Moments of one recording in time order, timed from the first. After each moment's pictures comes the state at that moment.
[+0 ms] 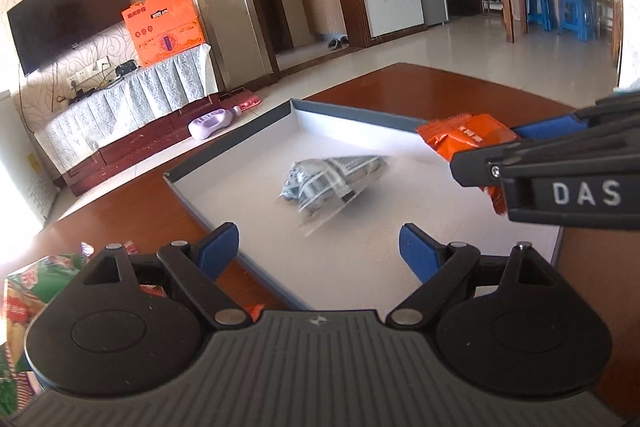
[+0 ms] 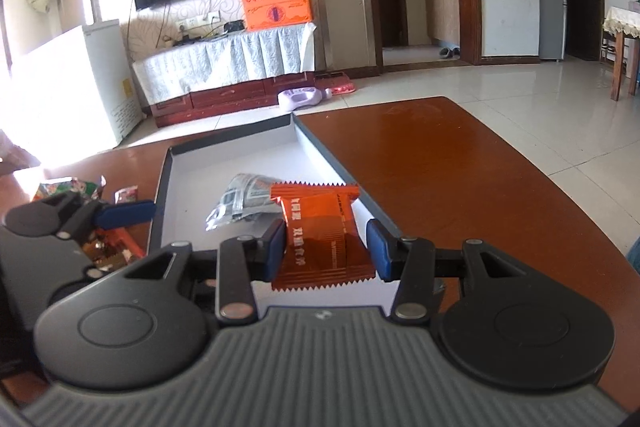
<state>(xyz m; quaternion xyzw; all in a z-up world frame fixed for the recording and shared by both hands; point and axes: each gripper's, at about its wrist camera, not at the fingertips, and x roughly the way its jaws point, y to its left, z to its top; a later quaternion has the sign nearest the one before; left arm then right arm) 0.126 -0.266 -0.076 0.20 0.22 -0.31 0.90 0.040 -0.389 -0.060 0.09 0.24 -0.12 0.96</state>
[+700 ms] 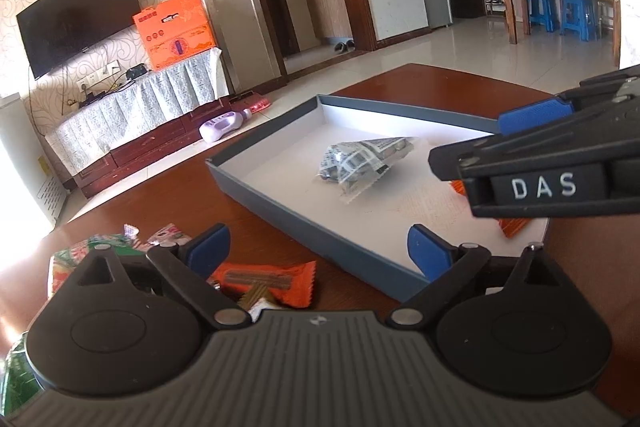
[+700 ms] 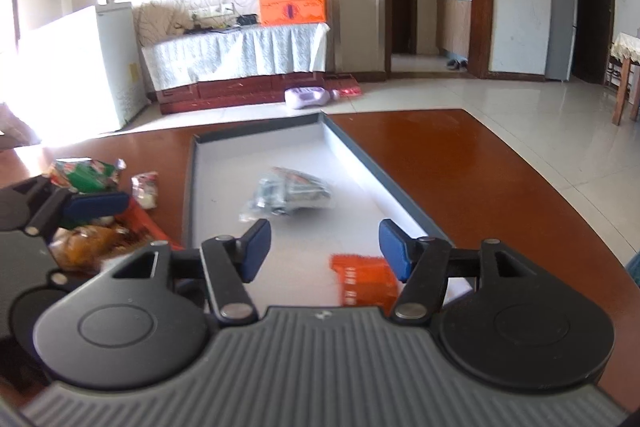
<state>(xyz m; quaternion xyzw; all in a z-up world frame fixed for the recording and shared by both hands) 0.090 -0.203 -0.060 0.20 0.21 -0.31 0.91 0.036 -0.343 -0.055 0.06 0.24 -0.12 0.96</state>
